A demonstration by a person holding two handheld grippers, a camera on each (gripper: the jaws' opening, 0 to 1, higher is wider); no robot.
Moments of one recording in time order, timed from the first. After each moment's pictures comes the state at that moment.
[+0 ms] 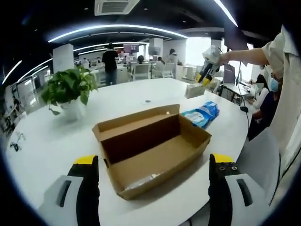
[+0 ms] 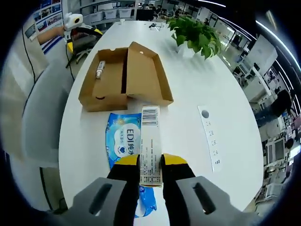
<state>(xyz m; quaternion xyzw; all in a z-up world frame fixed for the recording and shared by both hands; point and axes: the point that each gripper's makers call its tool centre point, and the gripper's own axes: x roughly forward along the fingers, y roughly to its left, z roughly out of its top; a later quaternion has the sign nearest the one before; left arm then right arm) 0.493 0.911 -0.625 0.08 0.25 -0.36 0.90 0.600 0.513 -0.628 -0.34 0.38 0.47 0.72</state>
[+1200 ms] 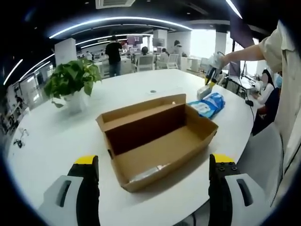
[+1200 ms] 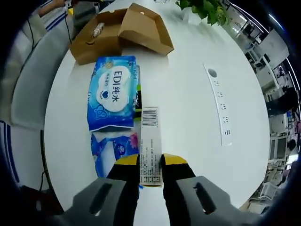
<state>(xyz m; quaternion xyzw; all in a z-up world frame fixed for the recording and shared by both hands) 0.497 0.922 -0.643 0.09 0.29 -0.33 0.89 0.607 0.419 -0.715 -0.40 0.45 0.46 0.65</state>
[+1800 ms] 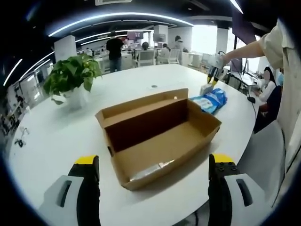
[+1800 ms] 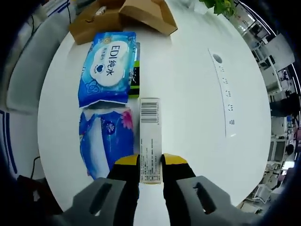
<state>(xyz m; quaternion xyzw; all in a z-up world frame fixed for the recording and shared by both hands) 0.501 0.921 -0.652 0.10 0.31 -0.33 0.89 0.611 0.390 -0.741 -0.43 0.47 0.46 0.62</state>
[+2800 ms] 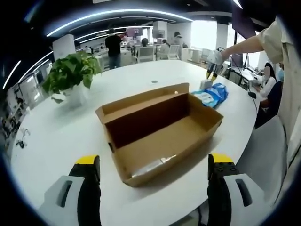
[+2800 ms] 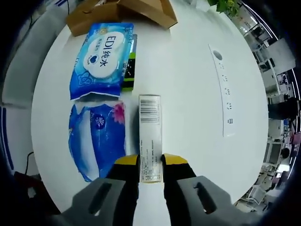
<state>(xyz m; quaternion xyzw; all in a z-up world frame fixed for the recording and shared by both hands) 0.498 0.926 -0.659 0.12 0.32 -0.33 0.88 0.618 0.384 -0.746 -0.46 0.47 0.44 0.61</state>
